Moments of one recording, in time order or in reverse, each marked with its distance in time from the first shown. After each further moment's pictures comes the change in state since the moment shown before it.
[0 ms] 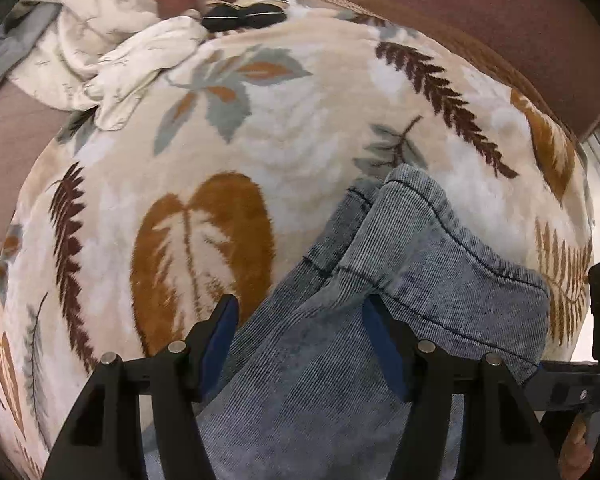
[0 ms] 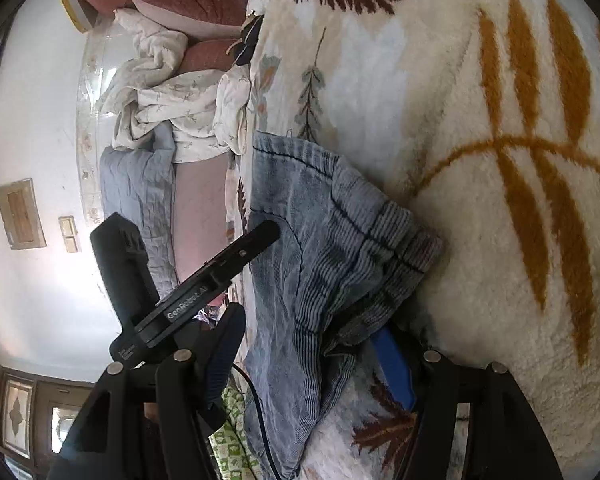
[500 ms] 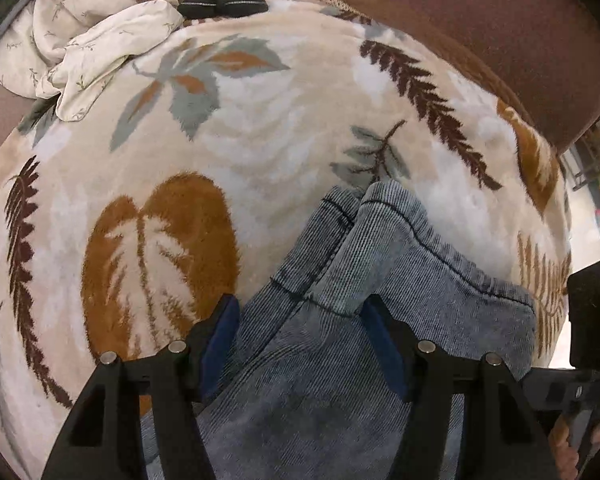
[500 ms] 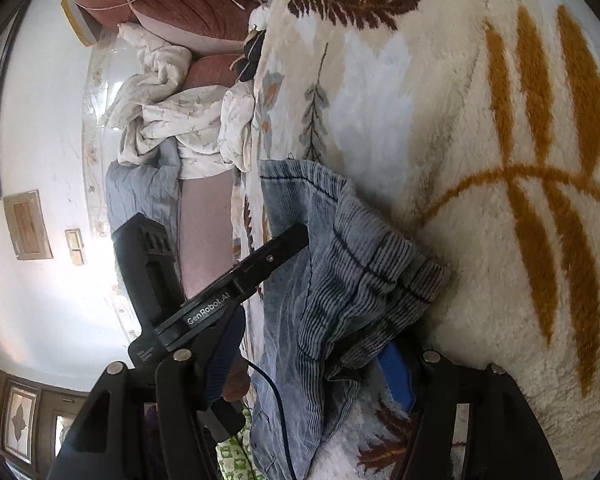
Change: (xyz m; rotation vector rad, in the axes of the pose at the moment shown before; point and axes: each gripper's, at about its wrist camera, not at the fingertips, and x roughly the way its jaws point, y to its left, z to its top) left arm 0.022 0.005 0.009 -0.029 -0.012 -0.149; right arm 0.005 -0.003 0.009 0.018 -0.053 0.041
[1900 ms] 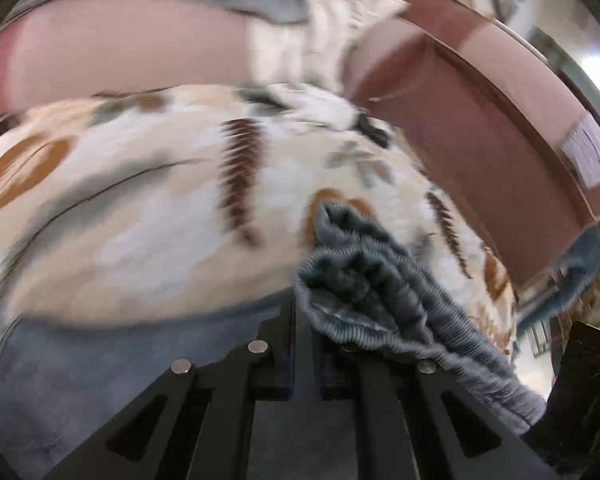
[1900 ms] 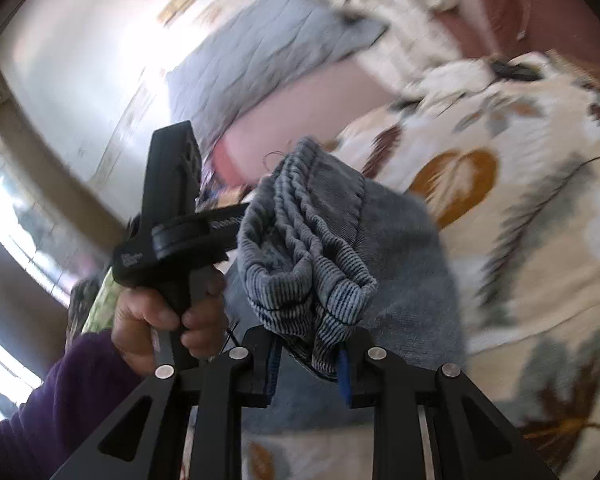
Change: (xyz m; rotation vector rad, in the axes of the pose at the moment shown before) left arm -0.136 0.126 -0.190 -0.494 -0.453 -0.077; right arm 0.076 0.131 -0.169 -0.914 0.220 -0.136
